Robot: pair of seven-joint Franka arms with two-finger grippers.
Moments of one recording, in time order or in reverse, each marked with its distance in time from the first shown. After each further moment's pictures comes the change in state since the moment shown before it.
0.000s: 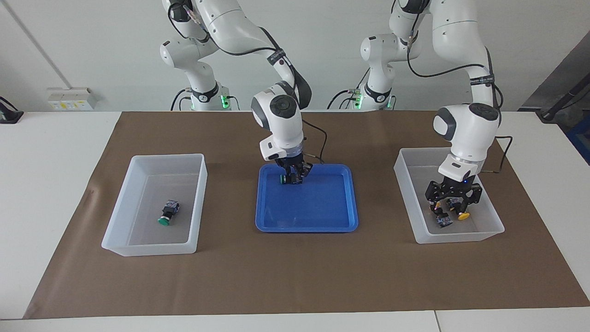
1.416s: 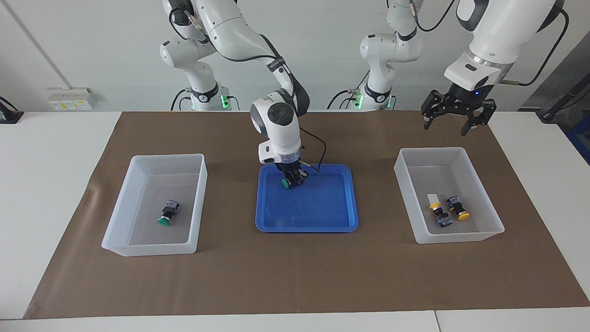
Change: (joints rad) left arm -0.150 -0.213 -0.004 0.544 0.001 -1.077 -0.089; right arm -0.023 0.012 0.000 -0.019 0.003 0.042 0.126
